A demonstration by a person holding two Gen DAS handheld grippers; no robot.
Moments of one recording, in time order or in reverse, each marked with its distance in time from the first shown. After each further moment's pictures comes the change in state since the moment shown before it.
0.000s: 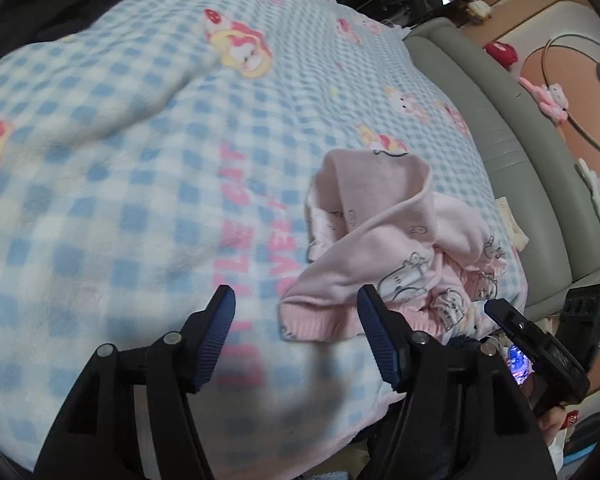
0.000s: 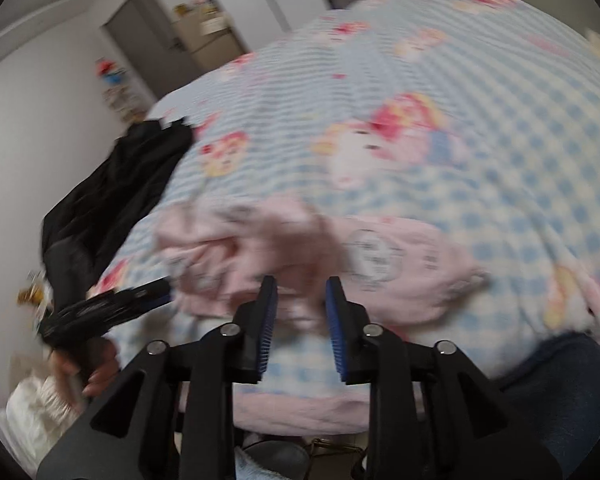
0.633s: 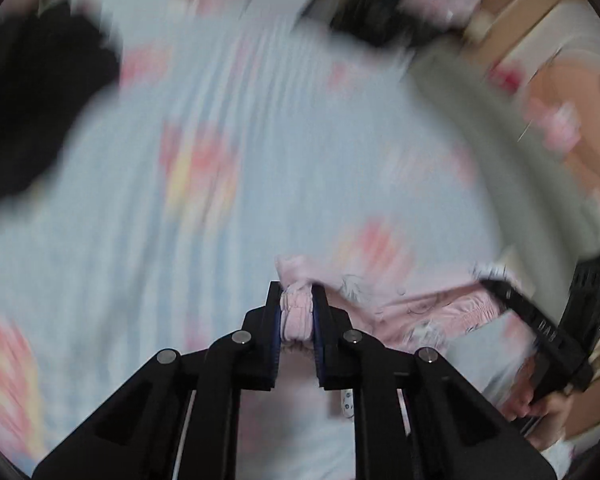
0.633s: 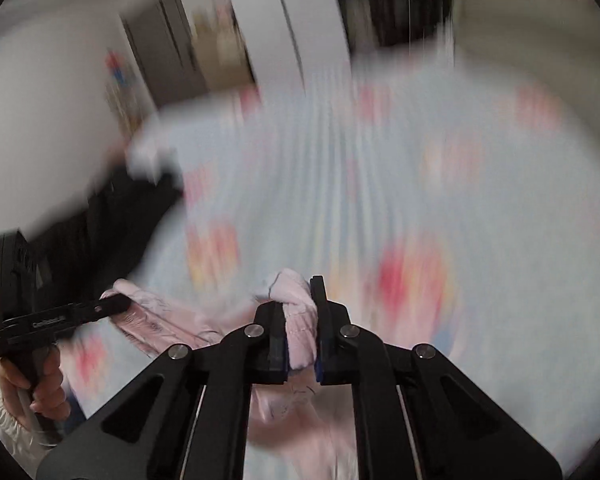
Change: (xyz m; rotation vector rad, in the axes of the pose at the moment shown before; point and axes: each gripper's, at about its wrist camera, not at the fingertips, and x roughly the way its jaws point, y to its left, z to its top) left arm -0.103 -0.123 0.180 0.113 -0.319 0.012; right arm -0.039 0.056 0.205 -0.180 -0.287 -0.106
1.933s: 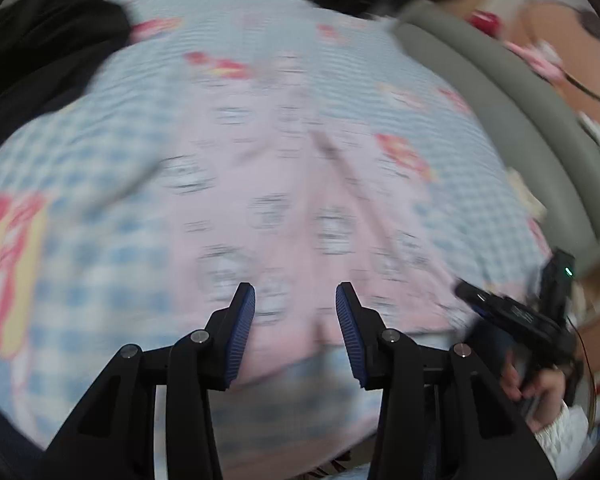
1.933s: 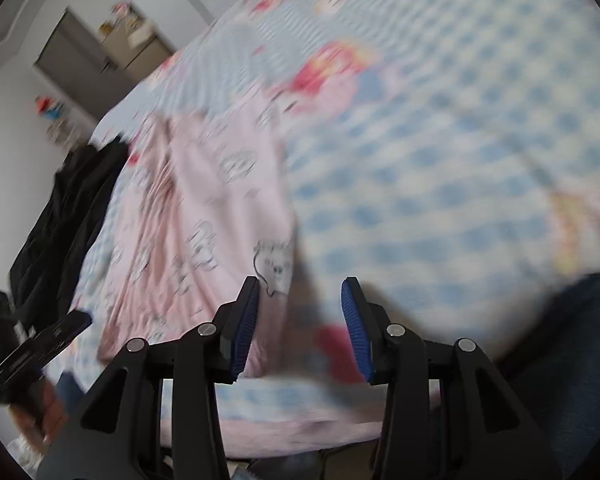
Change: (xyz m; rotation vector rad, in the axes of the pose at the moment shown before) left arm 0.022 0.065 -0.198 0.135 0.331 0.048; right arm 0.007 -0.061 -0.259 0.420 0.333 -0.137
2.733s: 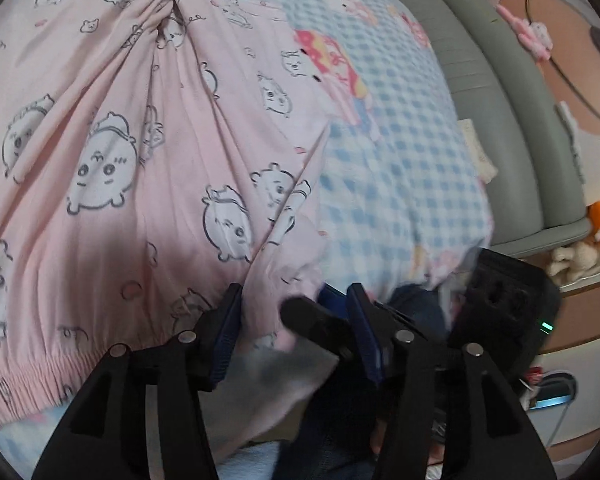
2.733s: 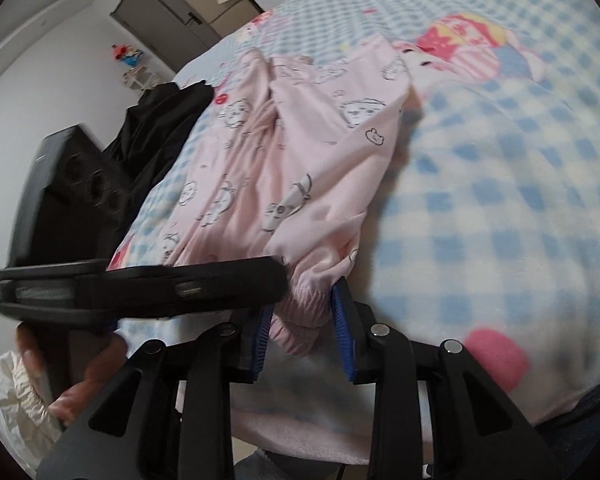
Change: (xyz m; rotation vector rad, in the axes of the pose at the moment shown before) left arm 0.090 -0.065 -0.002 -0.145 0.314 -0.263; right arm 0.042 0.055 -0.019 -0.220 0.146 0.323
